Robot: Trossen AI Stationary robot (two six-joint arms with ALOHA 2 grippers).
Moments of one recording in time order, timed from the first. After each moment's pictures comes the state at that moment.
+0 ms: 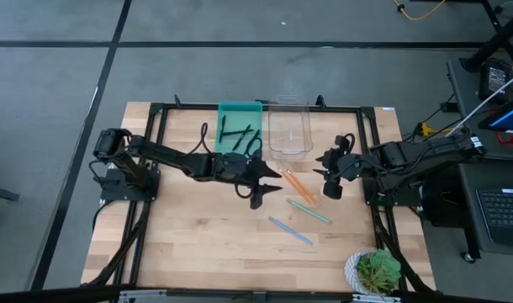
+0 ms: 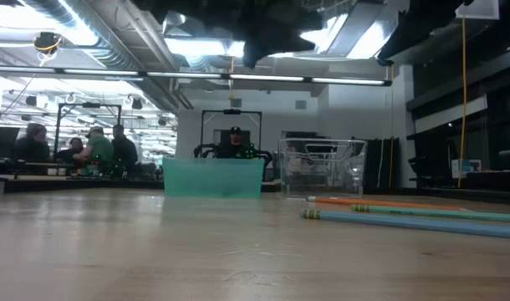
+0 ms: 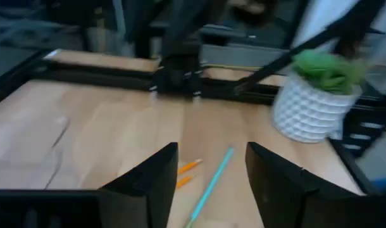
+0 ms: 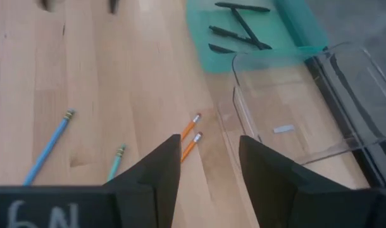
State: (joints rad) left arm -0.08 1.64 1.07 0.29 -0.05 -0.14; right arm 0.23 1.02 0.97 -0.81 0.45 0.25
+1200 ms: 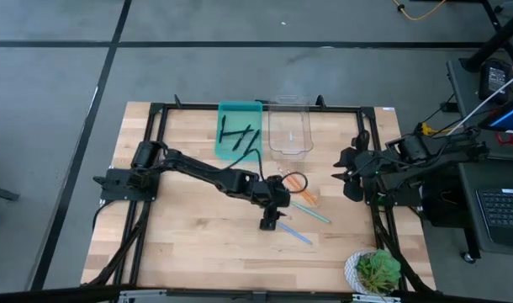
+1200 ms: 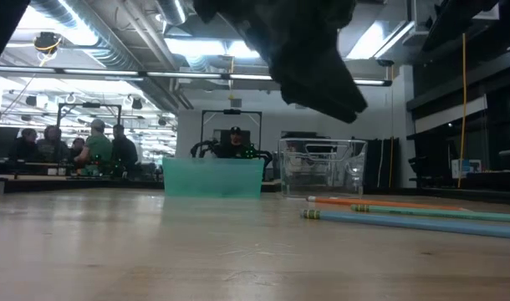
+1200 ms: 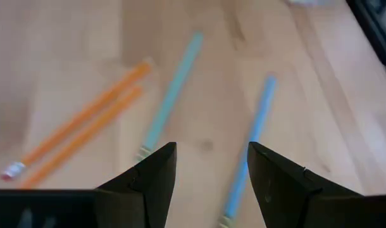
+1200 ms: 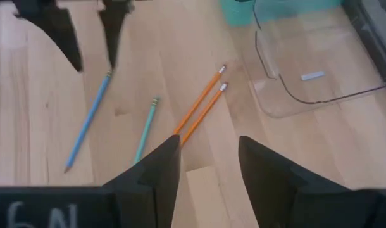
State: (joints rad) left arm -0.18 2.02 1.51 -0.28 0.00 -0.05; right arm 0.26 0.90 1.05 -1.10 0.29 0.41
